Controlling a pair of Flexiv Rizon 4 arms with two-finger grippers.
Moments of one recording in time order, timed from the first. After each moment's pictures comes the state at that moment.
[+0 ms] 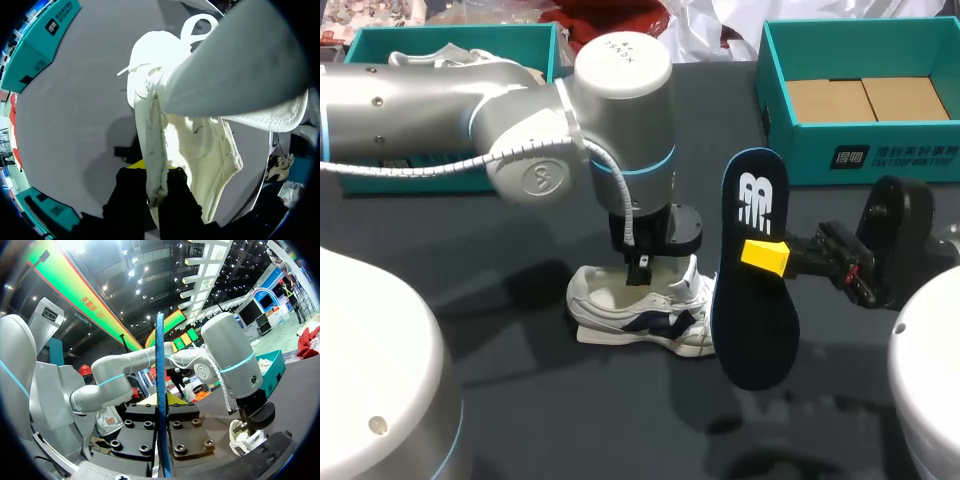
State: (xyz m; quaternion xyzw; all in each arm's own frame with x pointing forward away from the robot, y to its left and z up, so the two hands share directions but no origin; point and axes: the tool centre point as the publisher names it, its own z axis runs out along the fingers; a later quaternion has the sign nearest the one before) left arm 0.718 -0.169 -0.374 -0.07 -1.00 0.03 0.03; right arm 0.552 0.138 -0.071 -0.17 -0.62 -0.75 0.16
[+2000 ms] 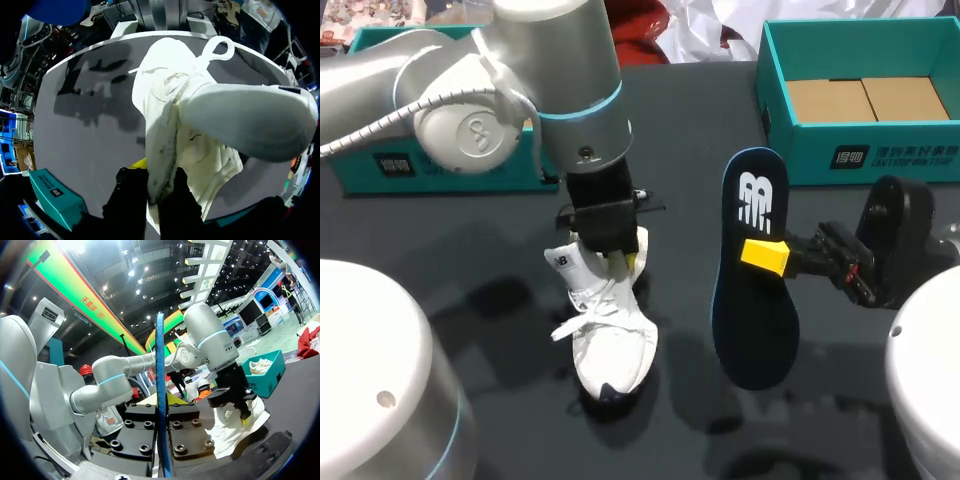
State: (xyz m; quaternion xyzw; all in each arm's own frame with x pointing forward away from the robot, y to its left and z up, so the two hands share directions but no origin) left arm 0.709 -0.153 -0.294 -0.68 -0.73 0.09 -0.02; right arm 0.552 0.138 -0.071 -0.17 -0.62 -0.75 0.16
